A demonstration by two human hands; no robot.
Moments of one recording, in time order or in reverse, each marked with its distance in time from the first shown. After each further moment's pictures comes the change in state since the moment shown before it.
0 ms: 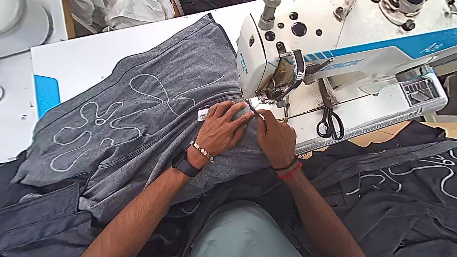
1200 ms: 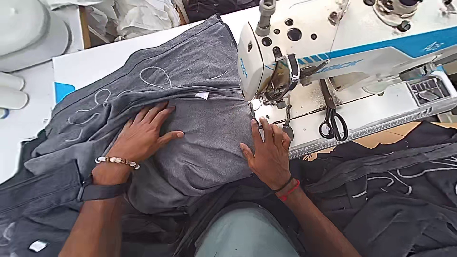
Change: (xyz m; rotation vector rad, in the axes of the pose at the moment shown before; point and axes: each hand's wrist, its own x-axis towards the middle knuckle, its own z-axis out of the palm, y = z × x) left_hand -0.106 -0.118 -0.099 0.179 -0.320 -0.453; right_hand -0.049 -0.006 0.017 -0.140 -0.113 -0.134
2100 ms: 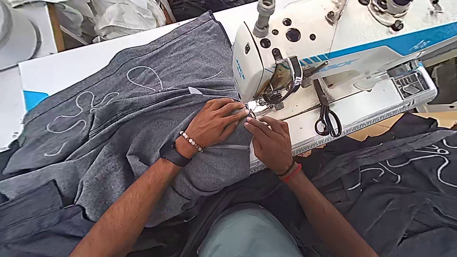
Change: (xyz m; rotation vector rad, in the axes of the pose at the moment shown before) left_hand 0.097 0.134 0.034 -0.253 0.303 0.734; right_hand 0.027 0.029 0.004 0.144 0.228 -0.240
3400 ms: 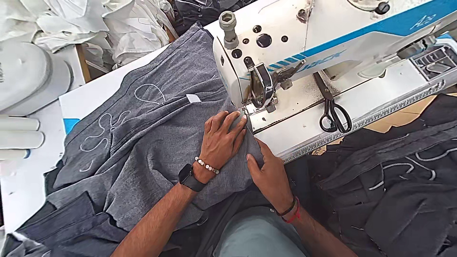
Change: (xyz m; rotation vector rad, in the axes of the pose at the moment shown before) left_hand -0.006 0.050 0.017 0.262 0.053 -0.278; right_hand -0.029 -0.068 -0.021 0.579 -0.116 0.722
